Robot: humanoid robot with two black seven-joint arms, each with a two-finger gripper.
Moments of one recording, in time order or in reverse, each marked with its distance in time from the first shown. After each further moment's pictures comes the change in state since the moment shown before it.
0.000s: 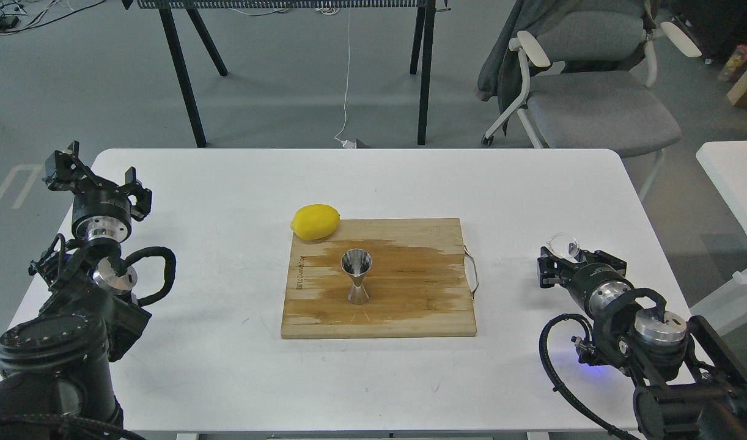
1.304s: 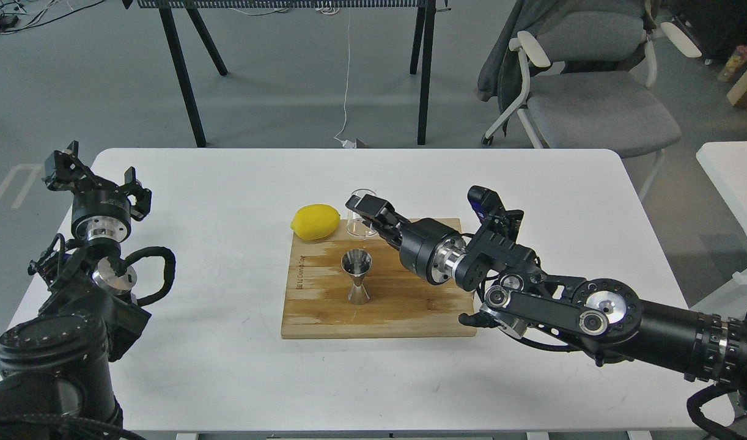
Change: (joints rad) left arm 0.000 0.001 0.002 0.000 0.000 0.000 0.000; right arm 0.651 -0.108 -1.132 0.275 -1.071 -0.026 0.021
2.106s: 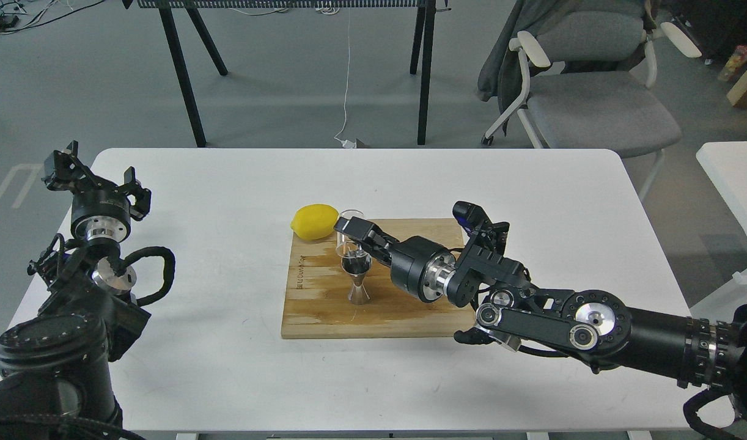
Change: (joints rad) left arm 0.000 0.000 0.000 0.000 0.000 0.000 0.000; right arm 0.033 0.018 -0.131 -0.012 -0.124 0.019 0.004
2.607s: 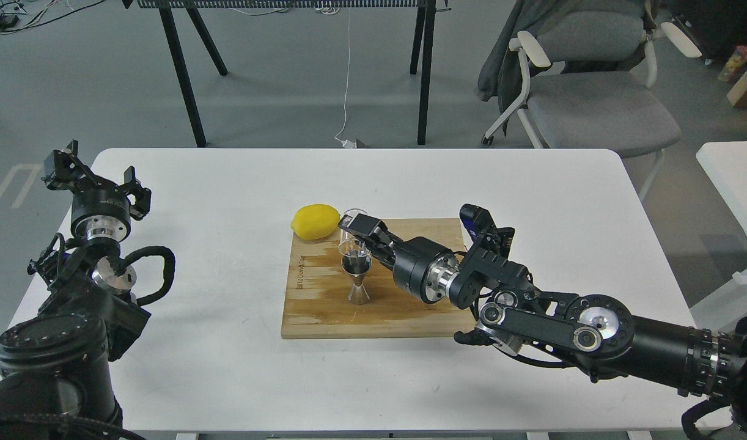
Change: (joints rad) left arm -0.001 0.000 0.000 0.000 0.000 0.000 0.000; right arm -0.053 0.000 0.055 0.007 0.022 0.002 0.000
